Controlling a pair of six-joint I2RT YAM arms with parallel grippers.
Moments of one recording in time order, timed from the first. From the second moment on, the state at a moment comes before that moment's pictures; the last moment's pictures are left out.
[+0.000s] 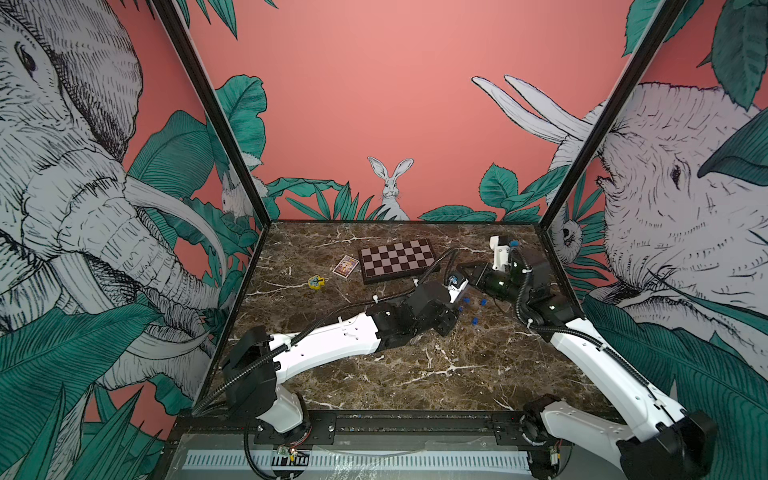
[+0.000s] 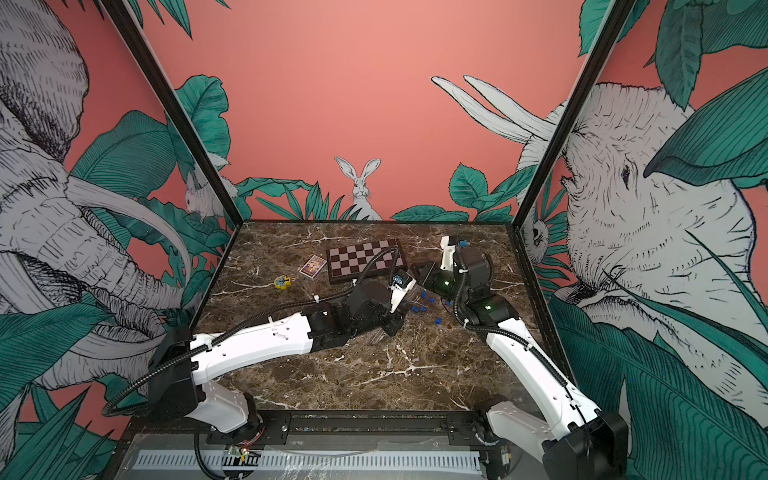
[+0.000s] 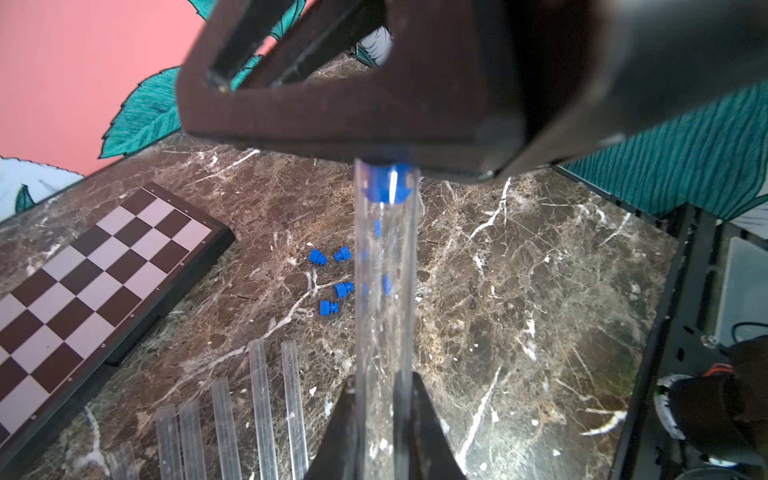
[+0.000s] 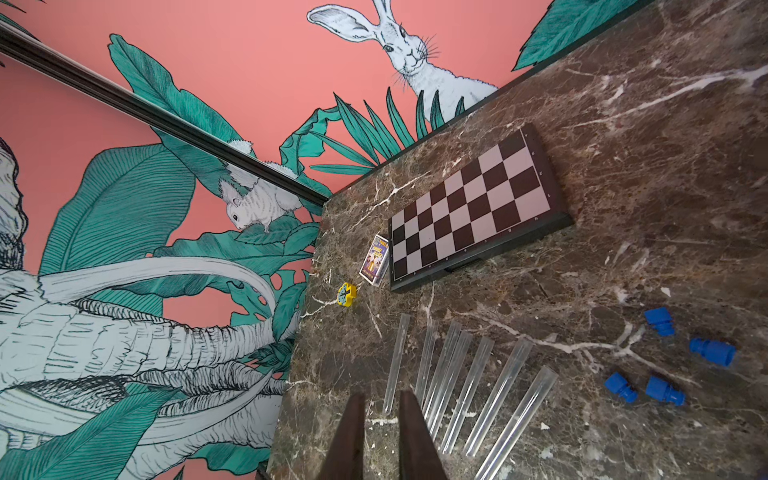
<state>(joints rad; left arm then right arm) -1.15 1.53 1.19 -0.20 -0.20 -0.16 0.39 1.08 0.94 -0.24 -0.32 0.83</state>
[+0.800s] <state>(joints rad) -1.14 1.53 1.15 -0.13 -0.16 -0.13 0.35 1.07 0.93 -0.27 -0.39 0.80</state>
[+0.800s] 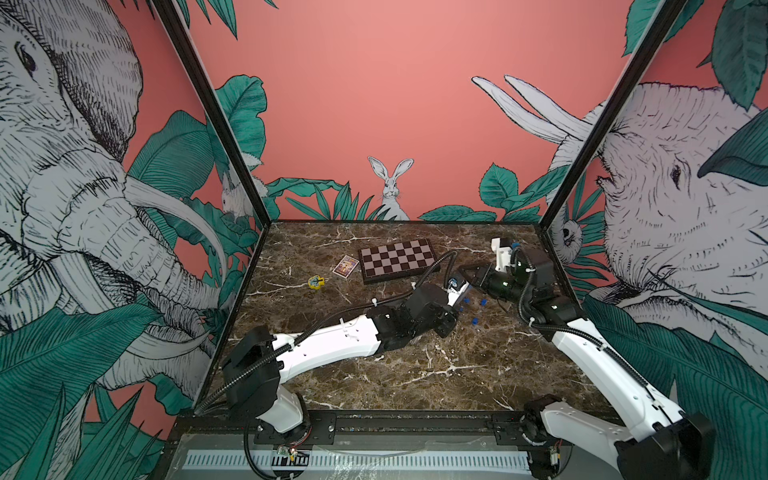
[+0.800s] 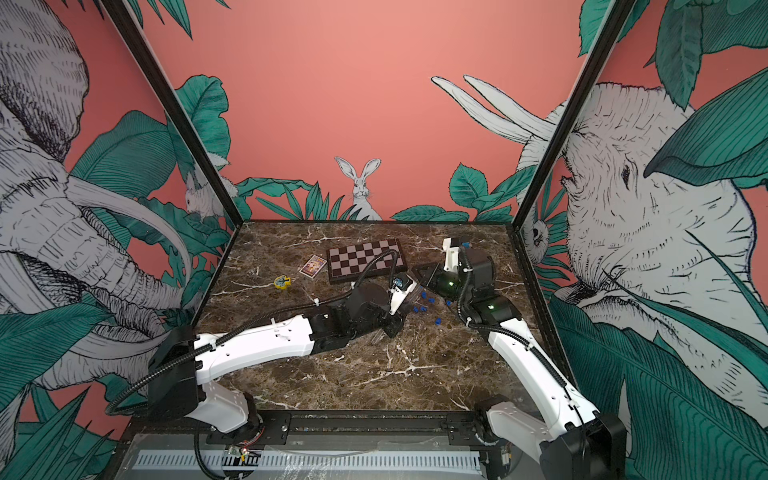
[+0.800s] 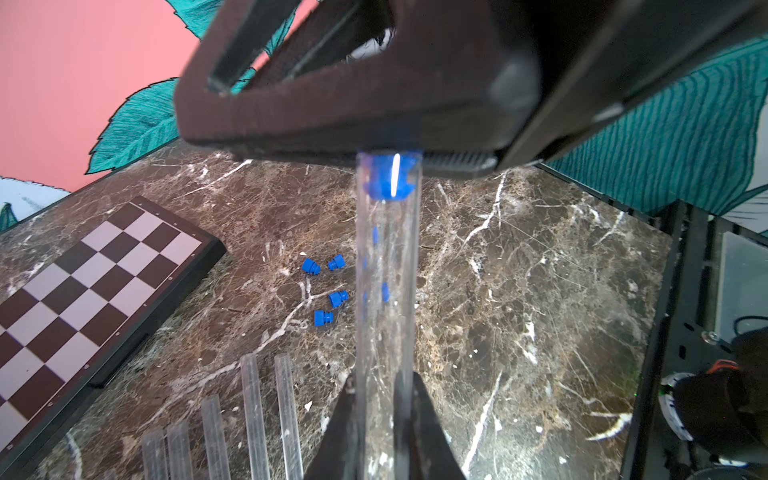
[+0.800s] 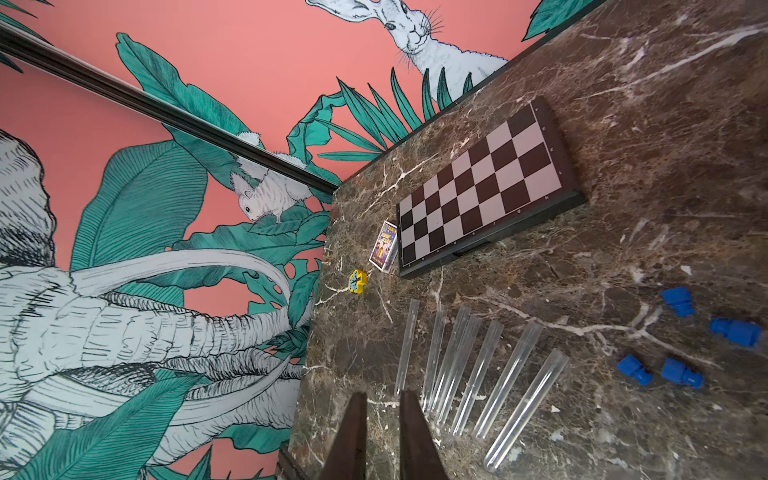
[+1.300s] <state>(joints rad) -1.12 1.52 1.17 -0.26 -0.15 -0.13 0.37 1.04 0.95 -0.34 -0.24 0.63</state>
